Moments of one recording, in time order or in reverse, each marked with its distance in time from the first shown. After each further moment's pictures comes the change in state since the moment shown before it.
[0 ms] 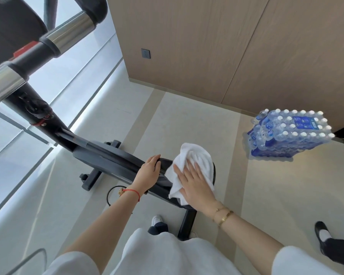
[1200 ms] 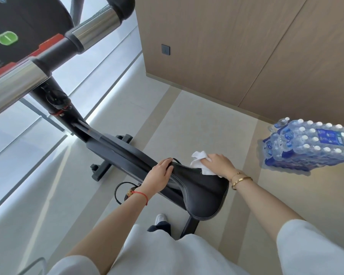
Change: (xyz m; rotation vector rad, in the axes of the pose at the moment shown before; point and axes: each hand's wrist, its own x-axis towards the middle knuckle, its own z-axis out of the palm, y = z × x) left_hand 0.001 0.000 -0.008 0.006 -0.031 0.026; right_hand 0.093 0.087 -0.035 0.479 -0.382 0.379
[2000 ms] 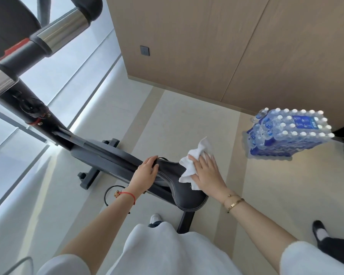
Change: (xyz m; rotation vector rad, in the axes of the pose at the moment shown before) left_hand -0.001 -0.003 0.006 -0.020 0.048 -0.005; right_hand -0.063 0.020 0.052 -0.213 0.284 -0.210
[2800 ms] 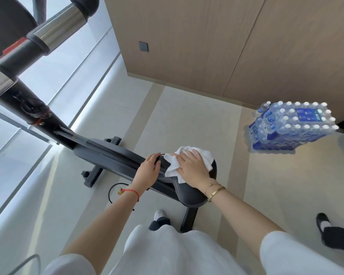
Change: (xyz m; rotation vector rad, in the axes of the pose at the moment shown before) left_hand 0.000 0.003 -0.002 -0.011 0.016 0.005; right_hand 0.032 -0.051 0.008 -0.094 0.073 -0.103
